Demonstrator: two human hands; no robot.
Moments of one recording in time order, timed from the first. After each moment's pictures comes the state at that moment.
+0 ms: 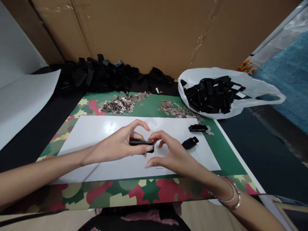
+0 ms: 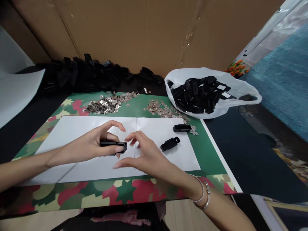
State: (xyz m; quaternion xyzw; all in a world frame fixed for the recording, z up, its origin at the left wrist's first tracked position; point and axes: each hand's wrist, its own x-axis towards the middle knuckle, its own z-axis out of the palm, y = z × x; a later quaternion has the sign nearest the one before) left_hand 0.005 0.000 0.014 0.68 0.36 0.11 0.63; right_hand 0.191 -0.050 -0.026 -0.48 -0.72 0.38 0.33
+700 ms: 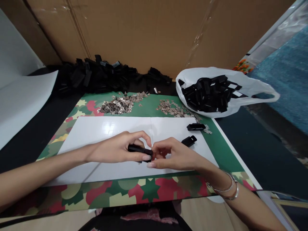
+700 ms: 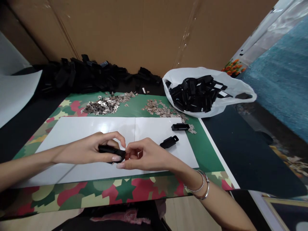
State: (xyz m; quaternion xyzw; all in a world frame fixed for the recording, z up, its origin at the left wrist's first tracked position) left_hand -0.002 0.008 0.006 0.76 0.25 0.02 0.61; right_hand 0.204 -0.044 -0.011 -0.40 -0.67 0.59 0.19
